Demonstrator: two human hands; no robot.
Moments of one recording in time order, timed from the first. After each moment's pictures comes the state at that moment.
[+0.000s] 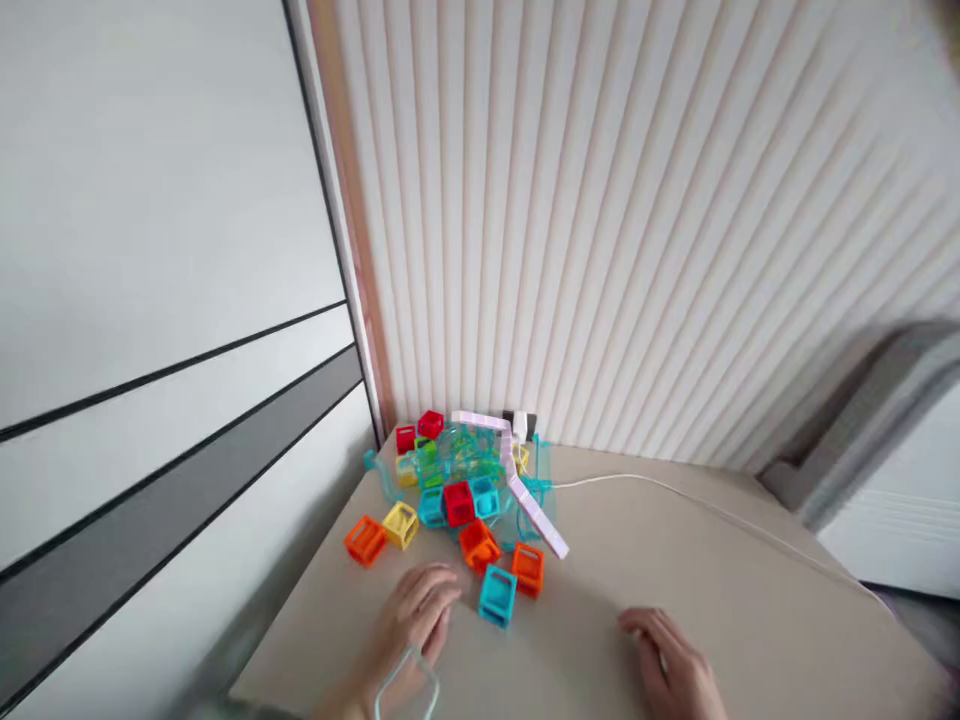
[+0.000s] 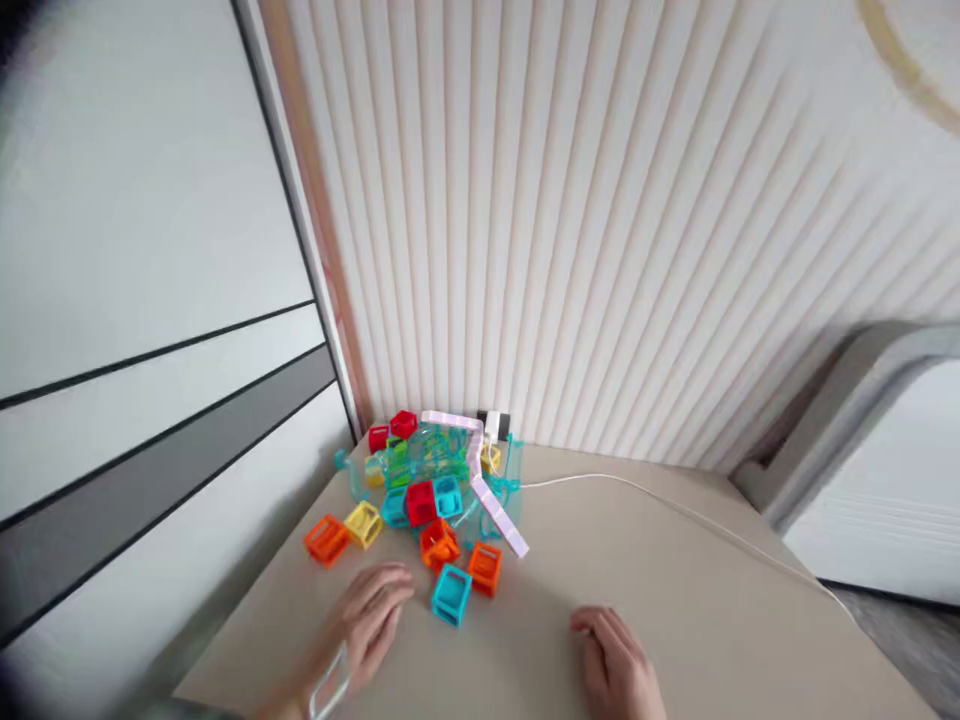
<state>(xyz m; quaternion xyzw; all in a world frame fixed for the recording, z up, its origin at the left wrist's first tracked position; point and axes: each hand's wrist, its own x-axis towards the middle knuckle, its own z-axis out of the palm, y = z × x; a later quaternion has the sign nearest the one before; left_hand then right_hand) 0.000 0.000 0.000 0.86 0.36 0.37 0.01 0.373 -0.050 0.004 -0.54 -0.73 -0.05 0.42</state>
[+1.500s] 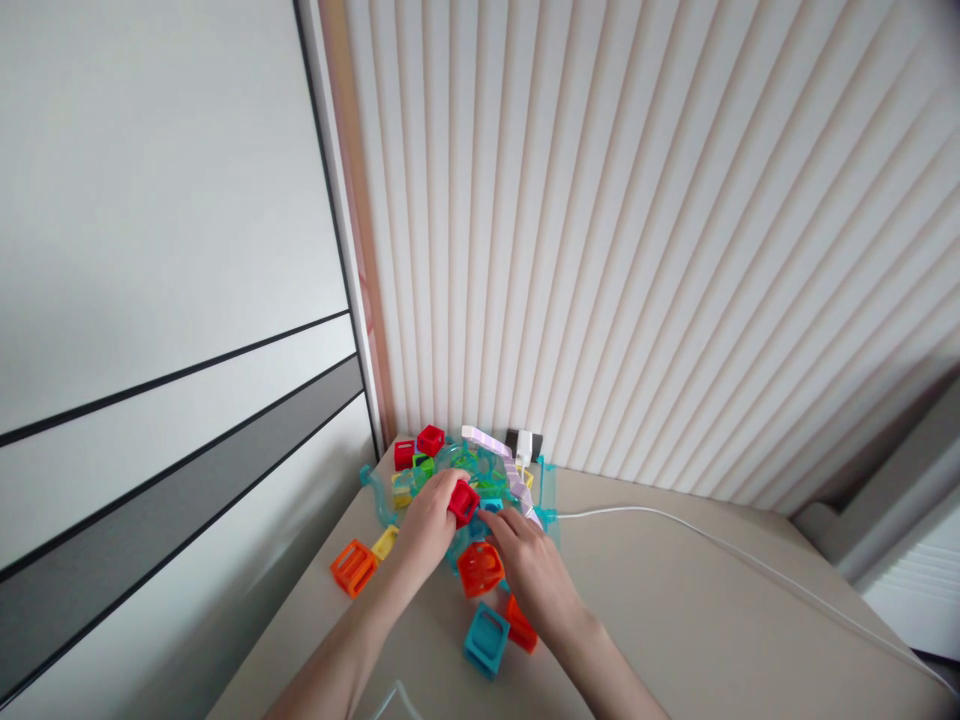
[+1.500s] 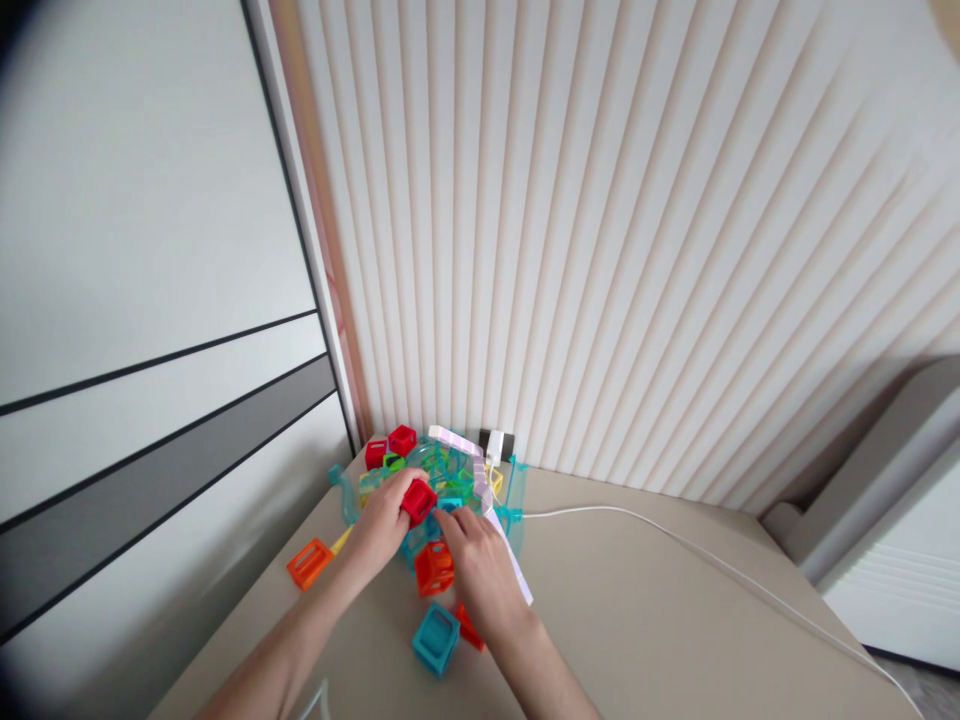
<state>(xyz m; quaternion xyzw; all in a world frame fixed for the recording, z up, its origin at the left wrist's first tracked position) 0.048 0.115 0.098 0.76 0.53 0.36 0.13 0.239 0.076 0.095 -0.45 -0.86 0.02 0.23</state>
